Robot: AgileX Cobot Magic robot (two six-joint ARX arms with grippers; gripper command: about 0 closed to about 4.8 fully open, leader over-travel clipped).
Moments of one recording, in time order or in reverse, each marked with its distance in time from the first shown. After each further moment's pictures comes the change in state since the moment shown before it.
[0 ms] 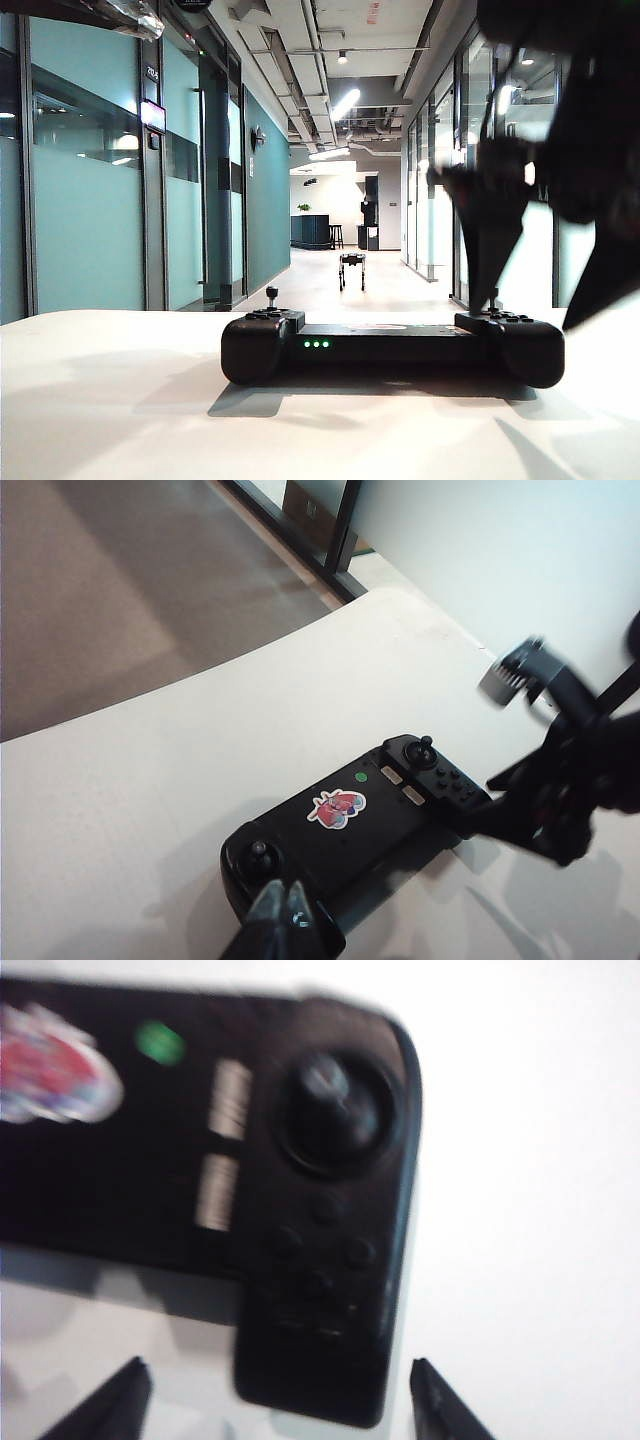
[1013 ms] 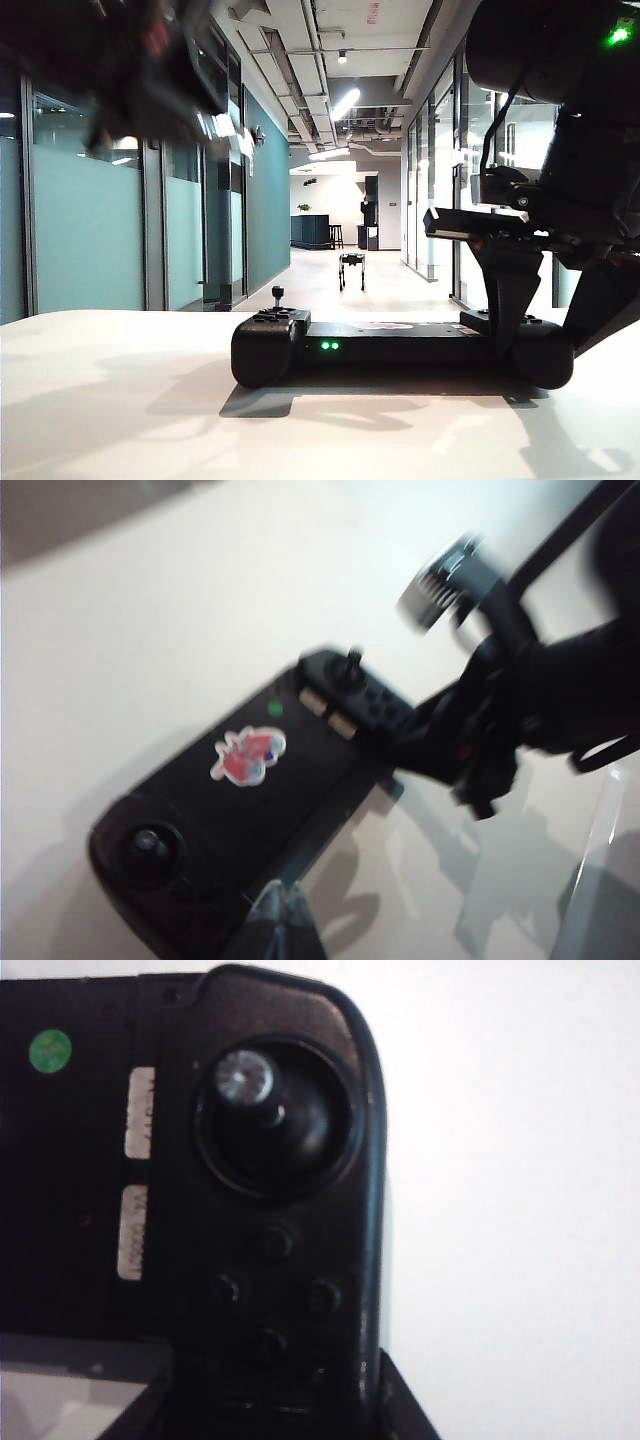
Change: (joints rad) left arm 0.000 0.332 -0.005 0.154 0.252 0.038; right arm 0.000 0.090 -0.045 0.103 0.063 0.059
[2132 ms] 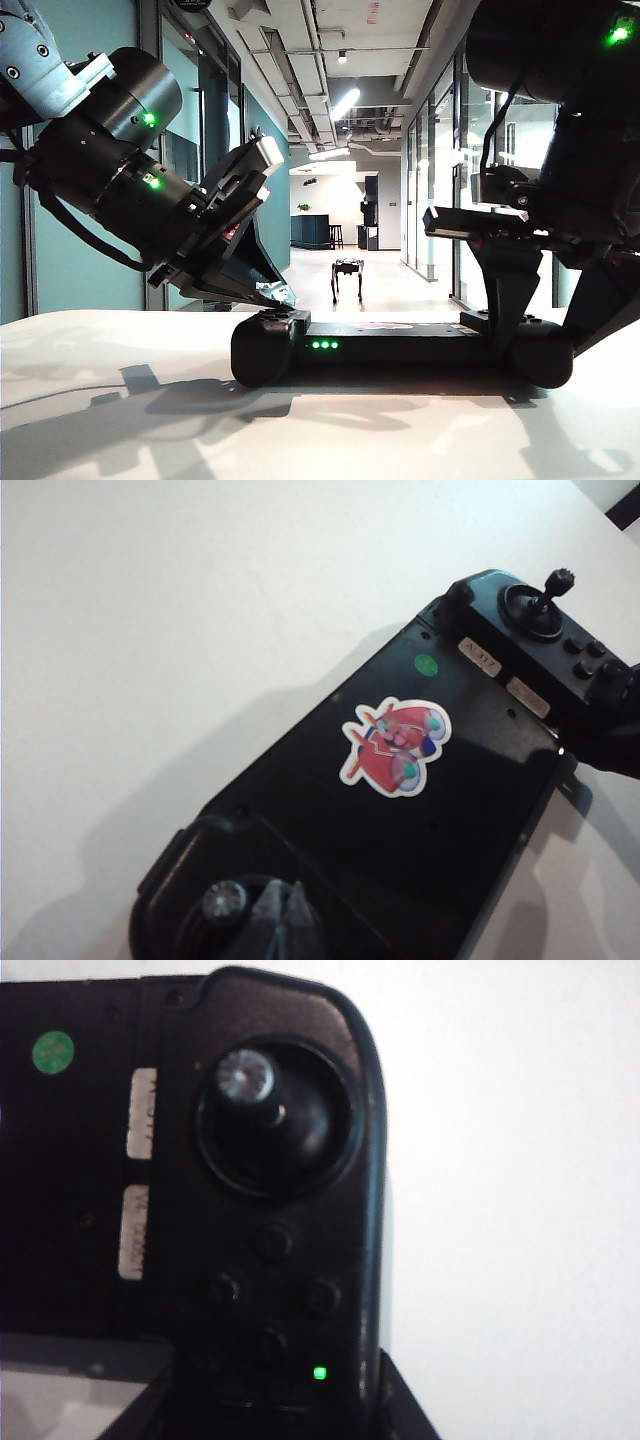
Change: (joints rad) left arm -0.001 0.499 -0.002 0.387 -0.040 0.027; right arm 0.000 -0.001 0.000 0.000 0.000 0.005
